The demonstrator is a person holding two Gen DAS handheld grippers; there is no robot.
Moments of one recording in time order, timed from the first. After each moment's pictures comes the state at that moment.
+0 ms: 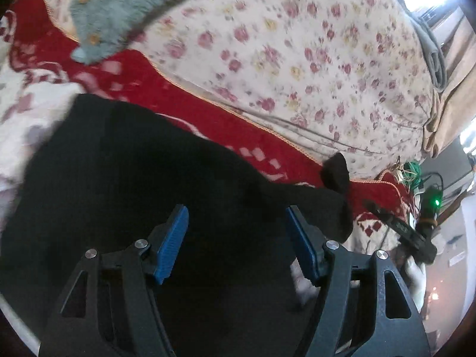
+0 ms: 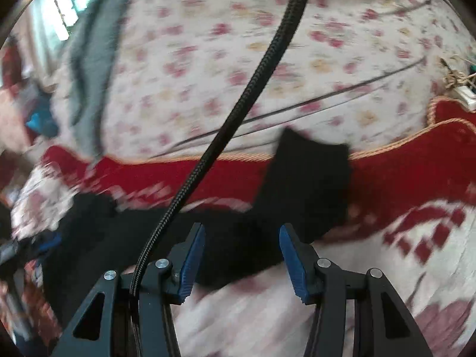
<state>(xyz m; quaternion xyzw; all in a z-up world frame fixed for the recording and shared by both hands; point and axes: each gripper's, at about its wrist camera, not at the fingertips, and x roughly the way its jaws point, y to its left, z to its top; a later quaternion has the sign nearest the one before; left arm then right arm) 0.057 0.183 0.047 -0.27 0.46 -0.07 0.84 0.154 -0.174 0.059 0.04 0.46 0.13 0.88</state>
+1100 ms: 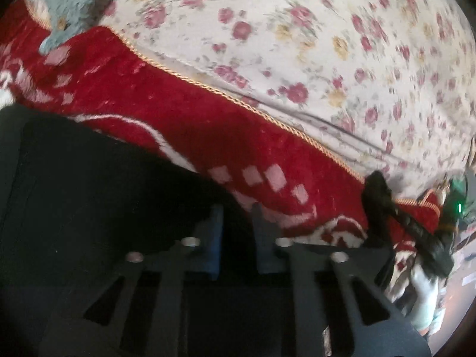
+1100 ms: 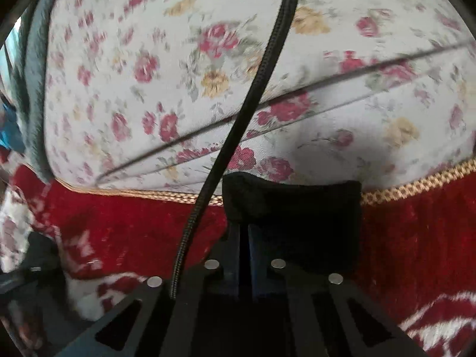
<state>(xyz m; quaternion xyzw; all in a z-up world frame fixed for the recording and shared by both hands) 0.148 0.154 -0.001 -0.27 0.51 0.00 0.82 0.239 -0.203 0.004 0.08 0.48 0.13 0.87</state>
